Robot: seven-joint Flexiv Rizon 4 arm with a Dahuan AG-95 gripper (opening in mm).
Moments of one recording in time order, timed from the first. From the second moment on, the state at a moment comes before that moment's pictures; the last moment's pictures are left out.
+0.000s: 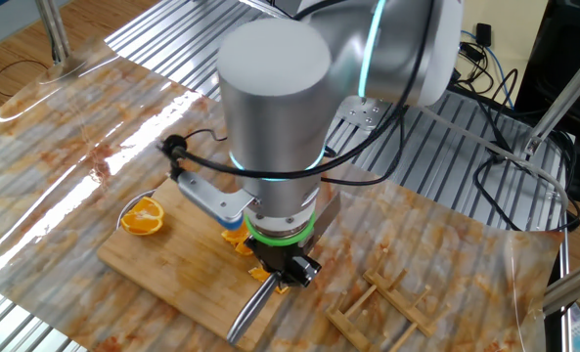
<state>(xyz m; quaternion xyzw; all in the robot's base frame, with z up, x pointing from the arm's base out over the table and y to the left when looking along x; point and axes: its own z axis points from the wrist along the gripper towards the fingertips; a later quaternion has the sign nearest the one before) 0.623 0.139 0.096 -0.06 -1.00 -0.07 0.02</state>
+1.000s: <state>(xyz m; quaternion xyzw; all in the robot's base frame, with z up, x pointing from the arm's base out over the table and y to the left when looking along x) 0.623 0.139 0.094 -0.10 -0.99 -0.04 0.01</state>
